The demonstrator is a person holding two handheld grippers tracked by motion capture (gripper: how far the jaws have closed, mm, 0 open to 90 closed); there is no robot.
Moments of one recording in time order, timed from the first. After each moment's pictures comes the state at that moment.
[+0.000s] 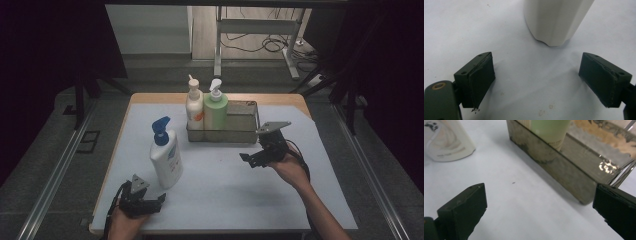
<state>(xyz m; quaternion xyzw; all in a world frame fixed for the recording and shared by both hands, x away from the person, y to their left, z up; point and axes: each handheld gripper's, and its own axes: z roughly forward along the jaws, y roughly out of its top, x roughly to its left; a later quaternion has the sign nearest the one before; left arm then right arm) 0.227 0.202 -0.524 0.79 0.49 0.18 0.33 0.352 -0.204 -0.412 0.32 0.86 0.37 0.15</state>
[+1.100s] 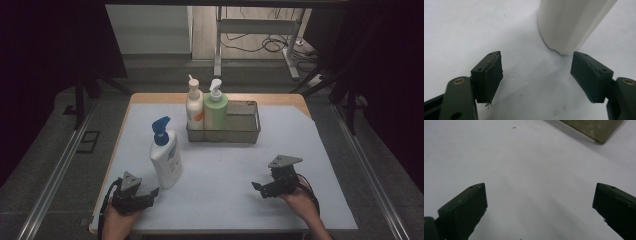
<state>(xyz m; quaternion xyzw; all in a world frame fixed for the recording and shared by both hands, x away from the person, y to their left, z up) 0.230 0.221 -0.513 0.77 0.50 0.19 0.35 0.297 -0.246 -0.492 0.35 0.86 0.35 0.15</state>
